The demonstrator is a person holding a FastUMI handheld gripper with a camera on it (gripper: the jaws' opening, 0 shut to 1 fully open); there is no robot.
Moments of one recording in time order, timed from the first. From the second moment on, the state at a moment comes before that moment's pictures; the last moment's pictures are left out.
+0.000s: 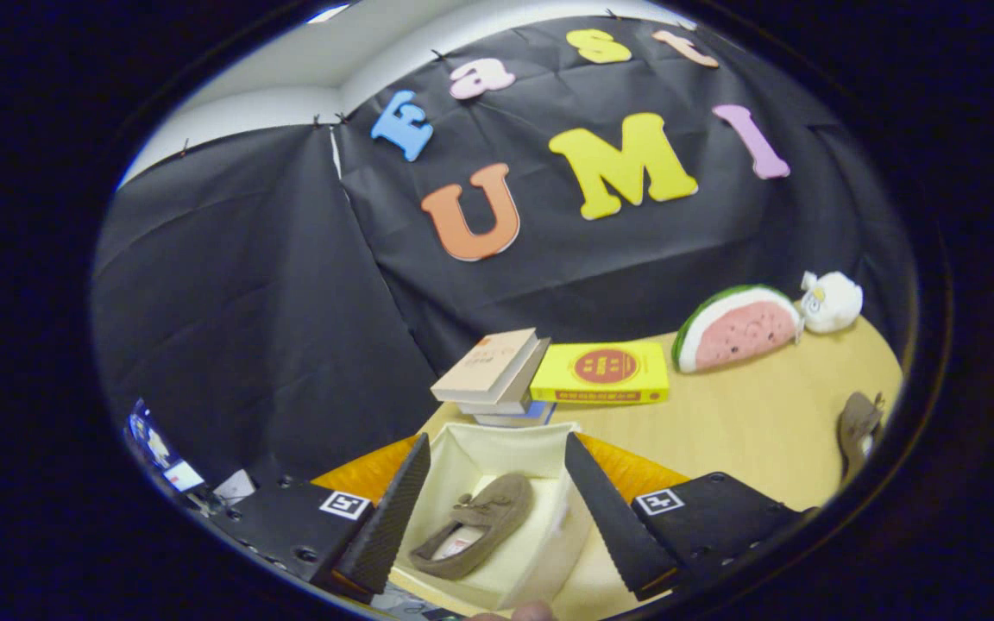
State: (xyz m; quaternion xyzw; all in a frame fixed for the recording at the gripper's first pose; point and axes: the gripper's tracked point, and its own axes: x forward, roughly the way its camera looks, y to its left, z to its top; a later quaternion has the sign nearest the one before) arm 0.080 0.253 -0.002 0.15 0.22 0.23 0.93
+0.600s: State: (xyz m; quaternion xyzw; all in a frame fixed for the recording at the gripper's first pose) arm 0.063 0.041 0.029 0.01 0.08 0.19 0.98
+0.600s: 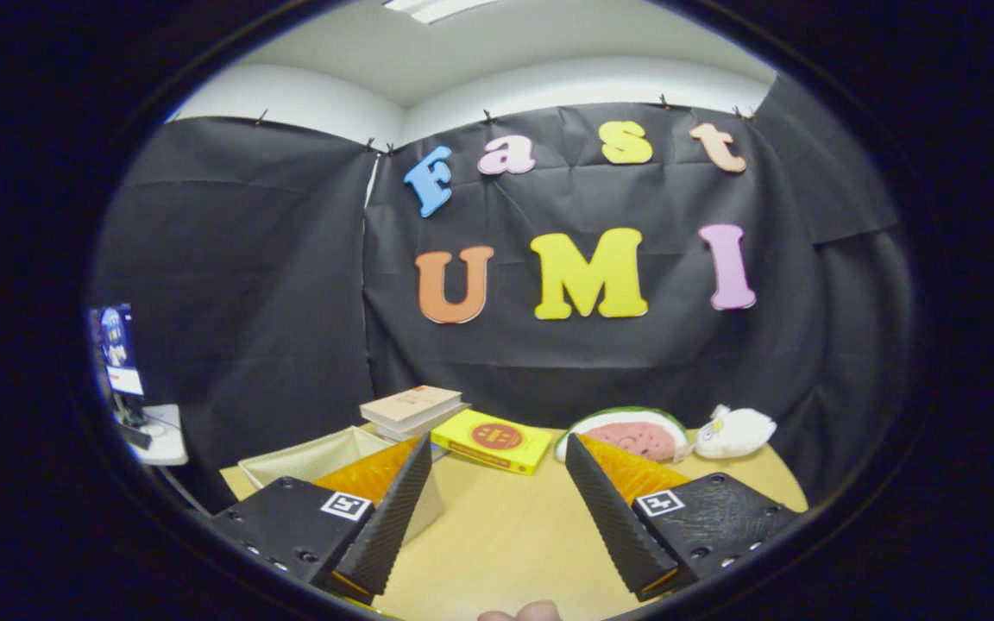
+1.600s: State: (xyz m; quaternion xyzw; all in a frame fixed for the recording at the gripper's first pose) arm 0.086 -0.209 -0.226 -0.01 0.40 0.07 0.92
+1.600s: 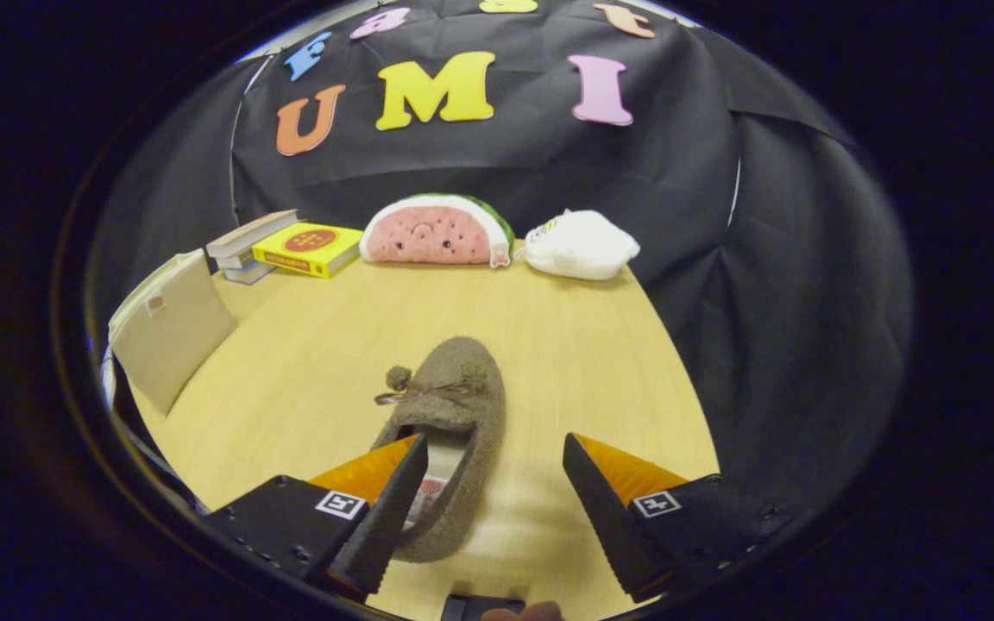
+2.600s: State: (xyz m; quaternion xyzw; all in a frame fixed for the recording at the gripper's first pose) arm 0.100 -0.164 -0.212 0.16 0.41 0.03 0.90
